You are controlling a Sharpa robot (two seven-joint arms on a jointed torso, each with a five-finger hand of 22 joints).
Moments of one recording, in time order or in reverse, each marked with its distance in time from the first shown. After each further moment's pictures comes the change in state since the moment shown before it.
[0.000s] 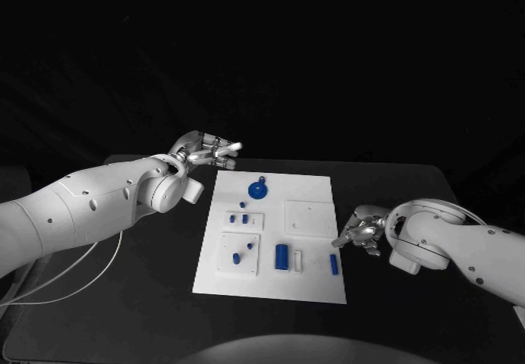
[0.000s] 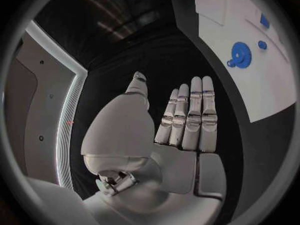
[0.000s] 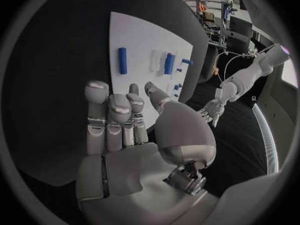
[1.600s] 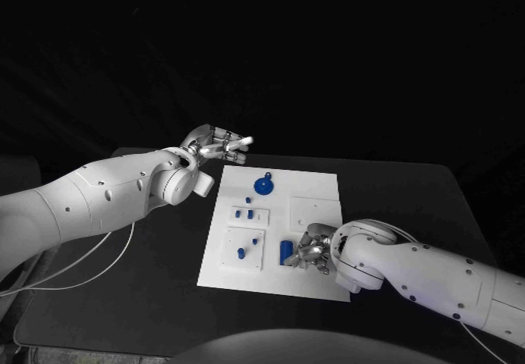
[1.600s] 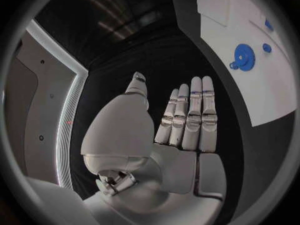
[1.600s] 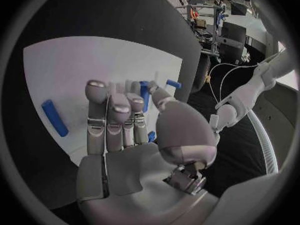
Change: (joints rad) left arm 0.000 0.027 0.003 -0.016 0.000 0.002 0.000; left_hand 0.001 -0.009 -0.003 -0.003 0.000 0.000 0.000 0.000 0.000 0.000 0.000 0.000 0.000 0.000 0.000 0.000 -0.002 0.000 0.000 0.000 0.000 0.004; right arm -0.001 0.263 -0.144 -0.045 0.013 -0.139 -0.057; right_hand -0.007 0.016 0.013 0.007 -0.038 0.051 -0.022 -0.002 0.112 -0.001 -0.013 -0.022 -0.029 0.000 0.000 -0.010 -0.001 0.000 0.000 0.000 -0.018 -0.008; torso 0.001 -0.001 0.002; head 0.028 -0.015
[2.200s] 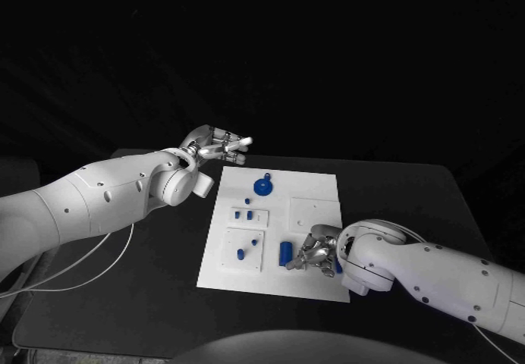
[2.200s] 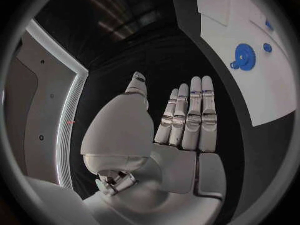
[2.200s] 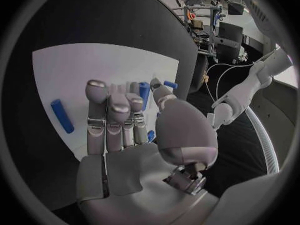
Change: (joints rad) left arm 0.000 0.000 0.001 0.000 0.000 0.000 0.003; left_hand 0.000 0.000 0.000 0.000 0.000 0.000 0.000 0.000 0.000 0.000 0.000 0.000 0.000 0.000 0.000 0.000 -0.001 0.000 0.000 0.000 0.000 0.004; right arm 0.011 -0.049 0.000 0.053 0.032 0.021 0.007; right_hand 0.057 -0.072 -0.121 0.067 0.027 -0.008 0.008 0.000 -0.077 -0.007 0.007 0.000 0.004 0.000 0.007 0.000 0.001 0.016 0.000 0.000 0.000 -0.001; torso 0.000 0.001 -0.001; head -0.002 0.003
